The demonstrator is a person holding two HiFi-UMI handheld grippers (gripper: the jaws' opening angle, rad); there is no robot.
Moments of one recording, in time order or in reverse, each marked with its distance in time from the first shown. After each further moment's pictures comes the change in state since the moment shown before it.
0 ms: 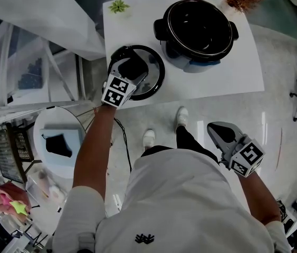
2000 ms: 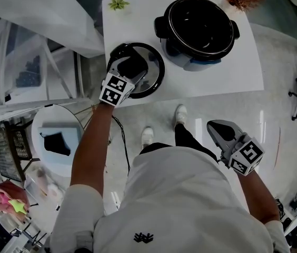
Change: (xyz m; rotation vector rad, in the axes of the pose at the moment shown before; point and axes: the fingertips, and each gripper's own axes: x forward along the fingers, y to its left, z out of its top) left arm -0.001 -0.003 -0.004 -0.014 -0.008 -0.035; right arm 0.003 -0.003 0.000 0.001 0.006 -0.006
